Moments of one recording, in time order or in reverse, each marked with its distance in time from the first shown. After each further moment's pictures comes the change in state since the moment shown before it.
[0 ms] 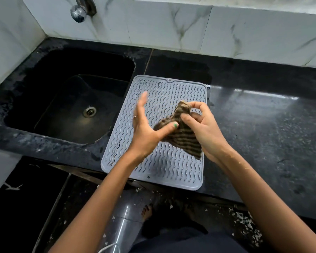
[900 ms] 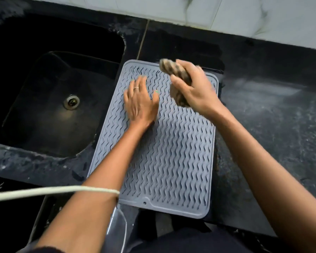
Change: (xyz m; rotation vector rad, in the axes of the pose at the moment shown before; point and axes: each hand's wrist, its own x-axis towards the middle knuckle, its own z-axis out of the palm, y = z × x) left_hand 0.163 -0.077 0.030 0.754 0.136 -0.124; right_hand 0.163 0.004 -0.005 -0.805 0.035 -0.193
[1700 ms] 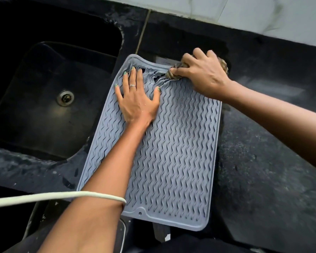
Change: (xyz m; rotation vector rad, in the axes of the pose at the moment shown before) left_hand 0.022 -0.012 0.027 0.235 0.112 0.005; right_hand 0.083 0.061 -0.015 -1.044 -0.224 -0.531
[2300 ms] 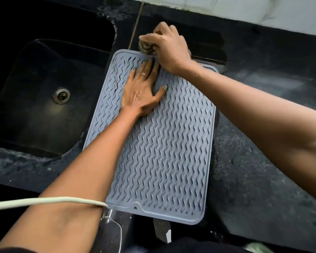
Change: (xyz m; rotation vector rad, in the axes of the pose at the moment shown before) left_hand 0.018 0.003 -0.006 0.049 -0.157 0.467; right_hand 0.065 -0.034 0.003 0.367 0.137 0.247
